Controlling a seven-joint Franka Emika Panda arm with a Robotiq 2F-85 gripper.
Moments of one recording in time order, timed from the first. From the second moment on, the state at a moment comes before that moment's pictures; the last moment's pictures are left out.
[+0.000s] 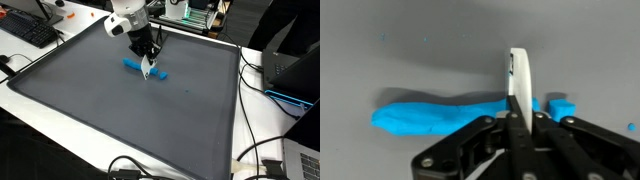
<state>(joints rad) 0.04 0.42 0.09 -2.03 0.16 2.32 -0.07</state>
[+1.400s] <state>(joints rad) 0.03 0.36 0.09 -2.03 0.19 2.21 -0.02</state>
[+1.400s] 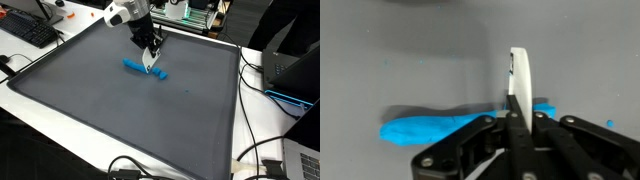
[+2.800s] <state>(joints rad) 0.02 0.37 0.06 -2.03 0.16 2.31 -0.07</state>
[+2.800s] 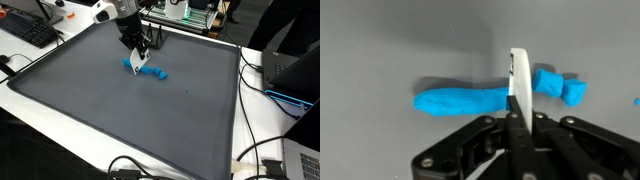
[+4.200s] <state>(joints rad) 0.03 0.41 0.06 -2.05 0.09 2.34 -0.07</state>
